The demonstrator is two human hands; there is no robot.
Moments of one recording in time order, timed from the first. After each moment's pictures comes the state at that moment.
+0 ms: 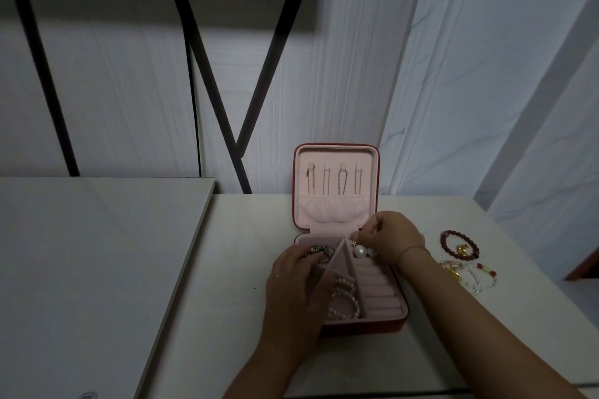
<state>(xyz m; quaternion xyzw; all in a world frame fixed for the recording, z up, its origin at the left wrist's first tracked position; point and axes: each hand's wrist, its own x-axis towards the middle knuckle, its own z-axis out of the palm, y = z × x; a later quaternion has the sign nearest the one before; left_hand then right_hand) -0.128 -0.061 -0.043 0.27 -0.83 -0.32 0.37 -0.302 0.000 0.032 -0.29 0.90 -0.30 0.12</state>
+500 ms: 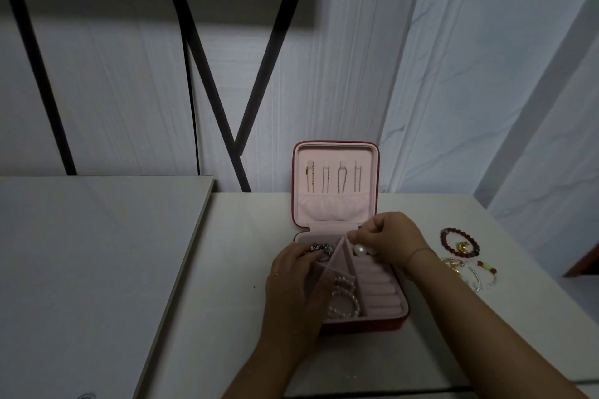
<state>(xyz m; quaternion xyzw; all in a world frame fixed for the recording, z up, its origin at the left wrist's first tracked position) -0.127 -0.061 -0.043 0.29 -0.83 -0.34 0.34 -0.307 0.006 0.023 -0.34 0.87 -0.34 0.14</state>
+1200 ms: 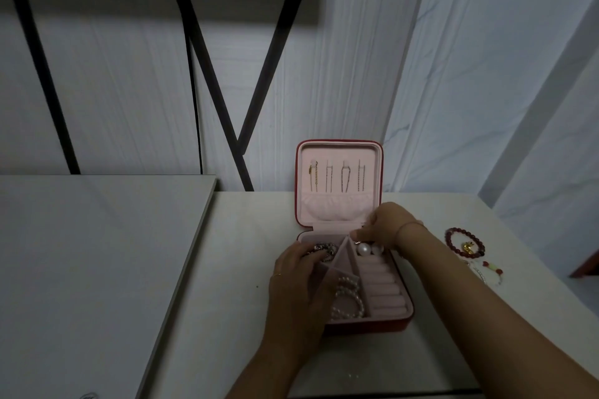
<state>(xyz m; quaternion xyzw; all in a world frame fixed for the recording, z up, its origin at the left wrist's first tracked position) -0.126 -0.059 -0.036 0.28 -0.83 -0.34 0.35 -0.315 -0.021 0.043 -0.32 0.92 -0.14 0.18</state>
